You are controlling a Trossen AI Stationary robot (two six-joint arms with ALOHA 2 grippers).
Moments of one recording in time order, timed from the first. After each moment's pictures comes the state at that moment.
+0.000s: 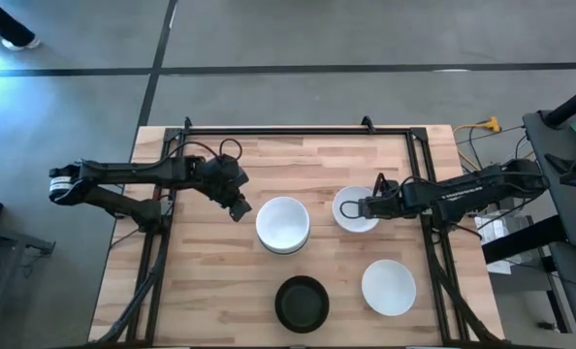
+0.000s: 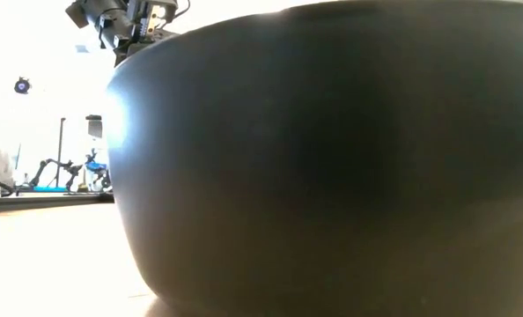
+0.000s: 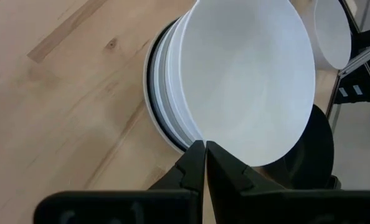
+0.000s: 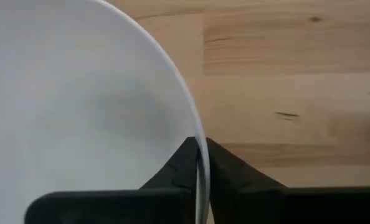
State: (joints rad) left arm 0.17 1.16 0.88 -0.58 0.26 -0.65; right arm 0.04 1.21 0.55 -0.77 0.29 1.59
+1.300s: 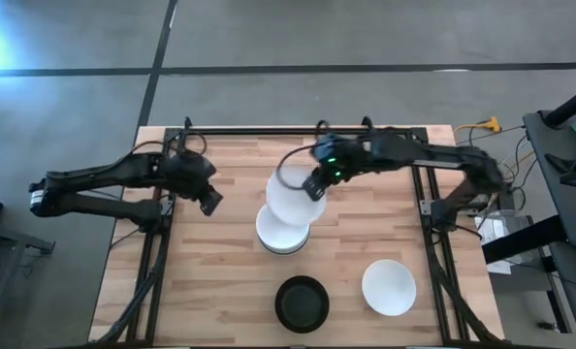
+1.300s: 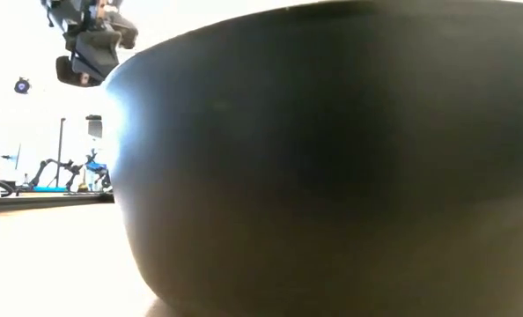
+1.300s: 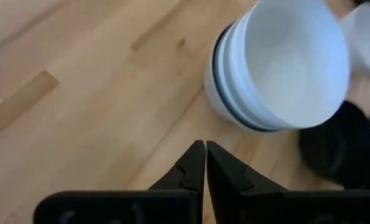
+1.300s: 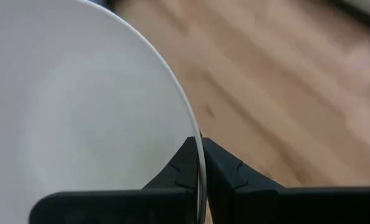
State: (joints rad) left arm 0.20 0.86 0.88 -0.90 0.09 -0.62; right arm -0.09 1.60 1.63 -0.90 0.08 0.63
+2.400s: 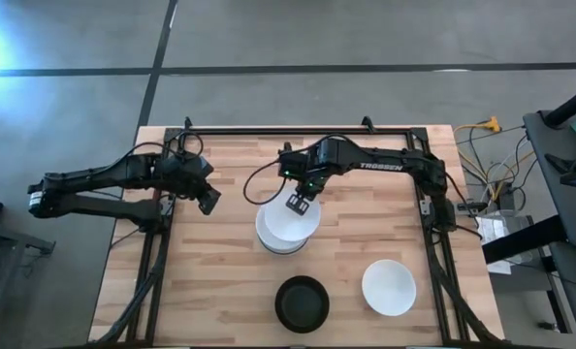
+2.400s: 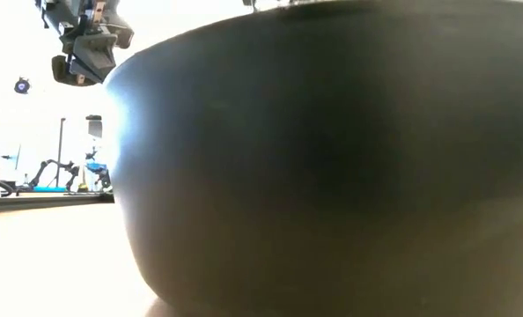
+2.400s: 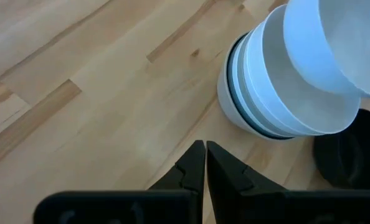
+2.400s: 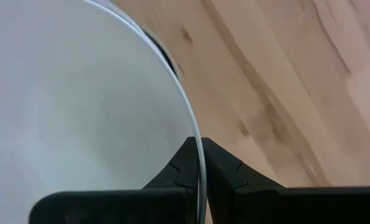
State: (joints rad) left arm 0.20 0.82 0.86 -0.91 0.02 -0.61; right arm -0.09 2.03 2.02 -1.33 0.00 0.46
